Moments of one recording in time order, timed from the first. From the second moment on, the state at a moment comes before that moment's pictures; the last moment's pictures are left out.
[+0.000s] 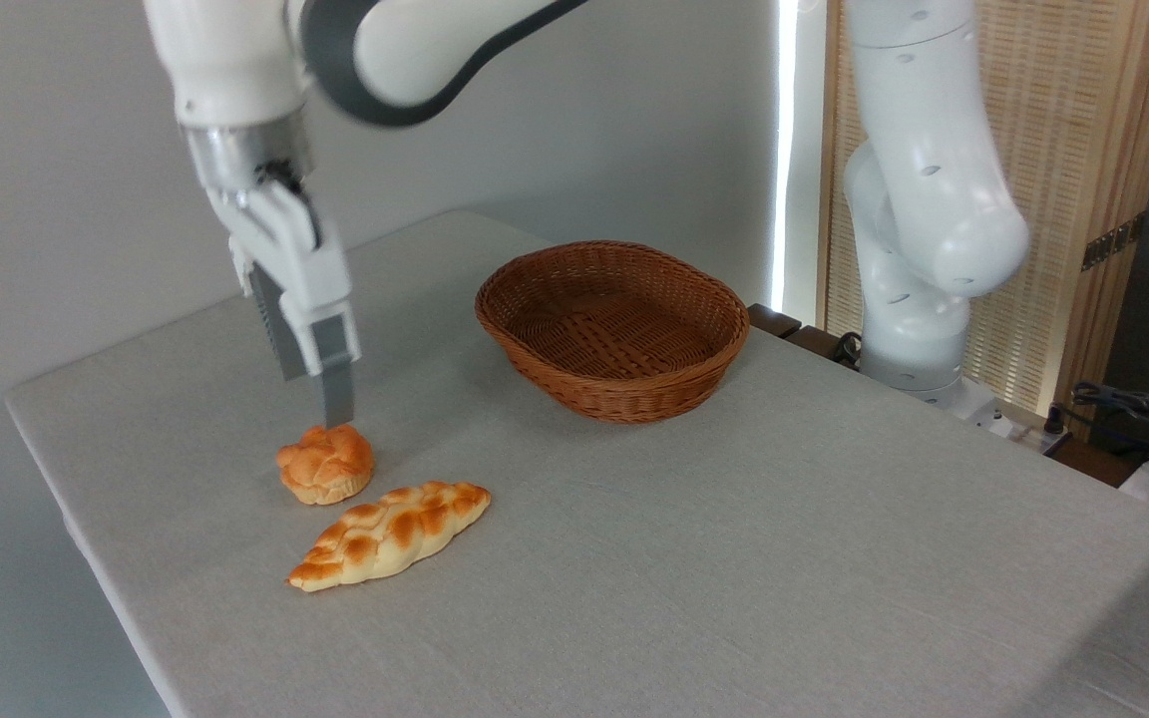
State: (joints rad) arm -0.45 0.15 0.23 -1.60 -0.11 1.83 0.63
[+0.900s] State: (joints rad) arm -0.06 0.01 -0.02 -1.61 -0.06 1.66 0.67
